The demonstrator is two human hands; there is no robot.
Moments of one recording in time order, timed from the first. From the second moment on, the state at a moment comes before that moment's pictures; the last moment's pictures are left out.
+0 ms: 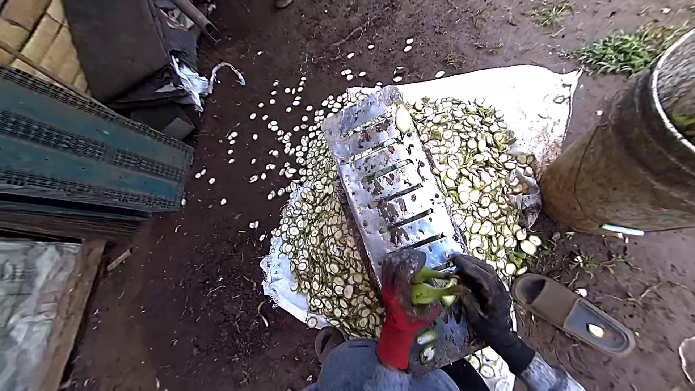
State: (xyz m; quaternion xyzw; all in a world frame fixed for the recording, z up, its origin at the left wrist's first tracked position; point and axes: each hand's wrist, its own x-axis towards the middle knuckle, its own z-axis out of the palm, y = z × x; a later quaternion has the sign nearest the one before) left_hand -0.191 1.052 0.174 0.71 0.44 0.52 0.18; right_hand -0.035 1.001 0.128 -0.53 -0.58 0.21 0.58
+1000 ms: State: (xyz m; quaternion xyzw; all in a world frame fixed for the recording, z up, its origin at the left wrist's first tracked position) left_hand -0.177 1.070 0.178 0.73 0.47 0.46 0.17; right_hand -0.041 0.995 0.127 -0.55 -0.57 0.23 0.57
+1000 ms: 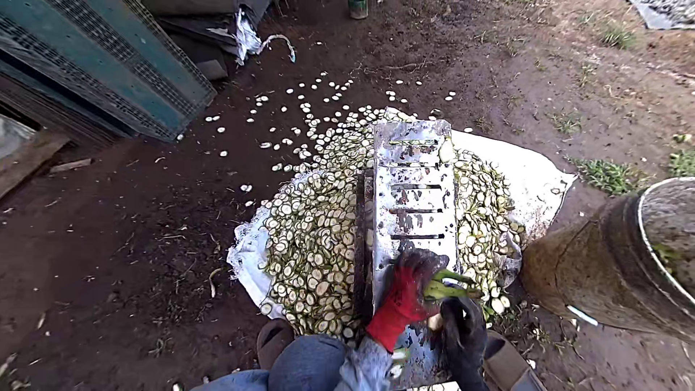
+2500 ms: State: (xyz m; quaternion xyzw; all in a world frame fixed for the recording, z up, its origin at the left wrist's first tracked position) left_hand -0.169 1.246 0.235 0.77 0.51 0.37 0.11; right_hand -0.035 1.000 0.127 -0.54 -0.59 0.21 0.57
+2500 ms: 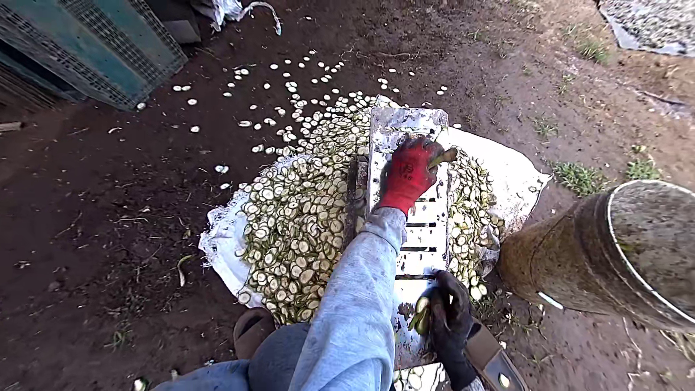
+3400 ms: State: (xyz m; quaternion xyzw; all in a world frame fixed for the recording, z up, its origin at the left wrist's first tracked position) left_hand -0.160 1.210 0.206 0.79 0.49 0.35 0.12; right_hand -0.030 1.001 0.125 -0.52 -0.59 0.23 0.57
